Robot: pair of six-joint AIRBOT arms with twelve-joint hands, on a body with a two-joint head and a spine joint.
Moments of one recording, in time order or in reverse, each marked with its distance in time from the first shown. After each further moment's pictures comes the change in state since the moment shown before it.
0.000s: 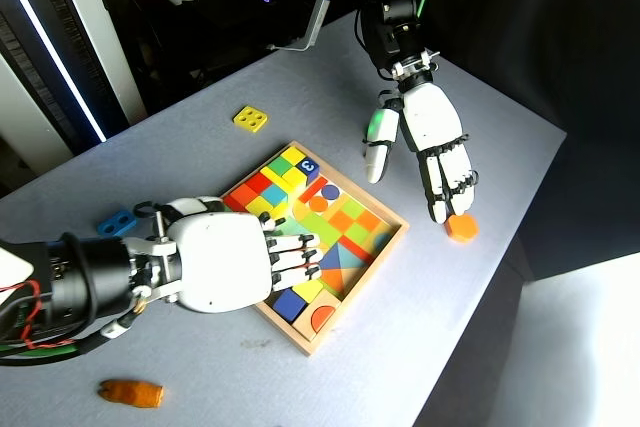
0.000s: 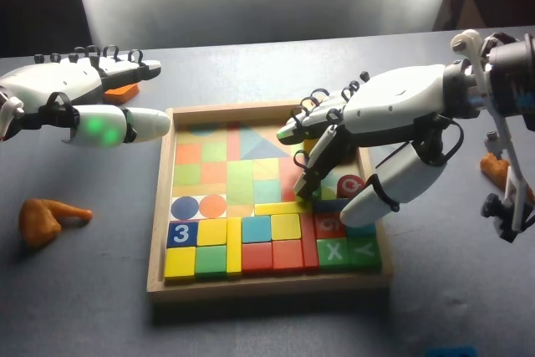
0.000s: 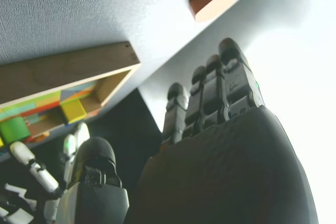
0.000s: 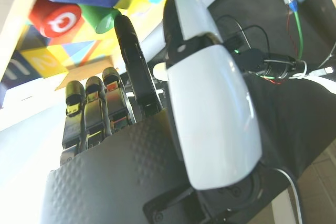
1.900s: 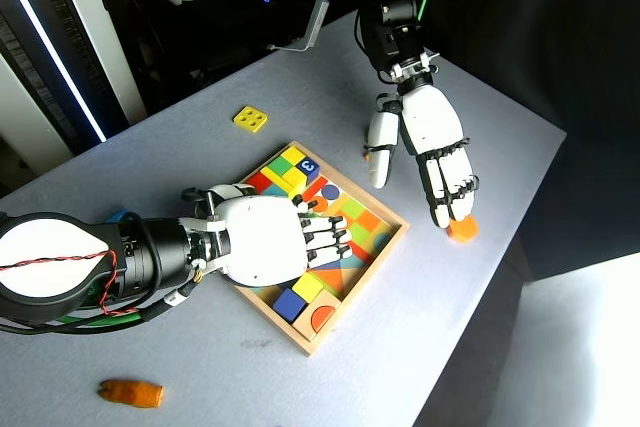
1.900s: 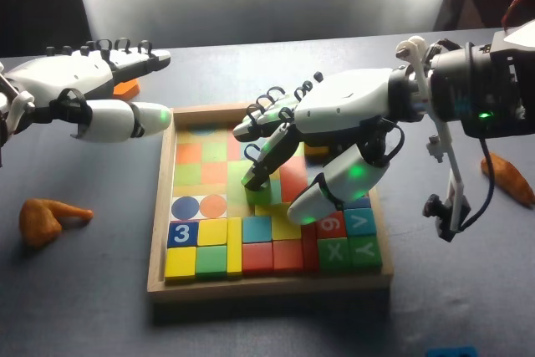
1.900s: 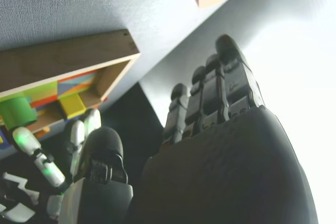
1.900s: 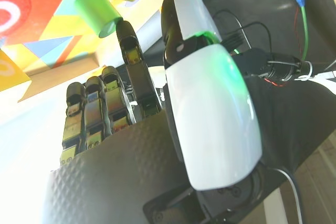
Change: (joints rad) left arm -0.029 -0.013 0.005 0.031 0.003 -0.001; right arm 0.001 -0.132 0.082 0.093 -0.033 -0.082
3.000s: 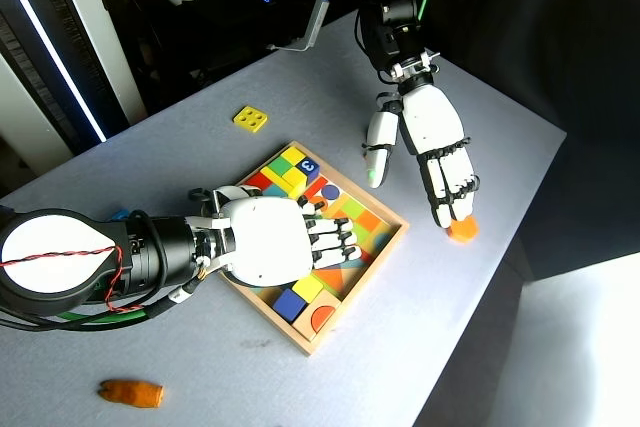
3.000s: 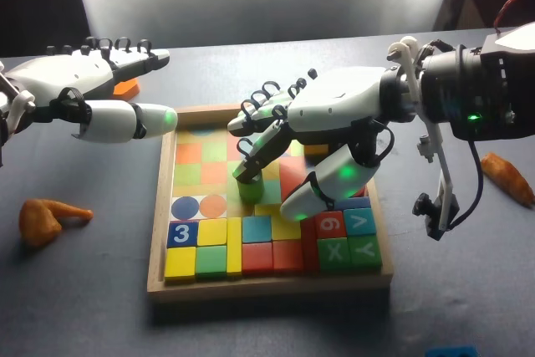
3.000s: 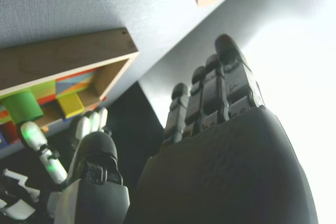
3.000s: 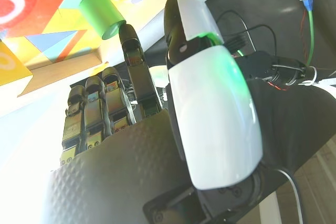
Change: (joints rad) left arm -0.003 0.000 0.000 0.000 -0.001 0.000; right arm -0.001 -0.019 -0.002 0.053 -0.042 -0.076
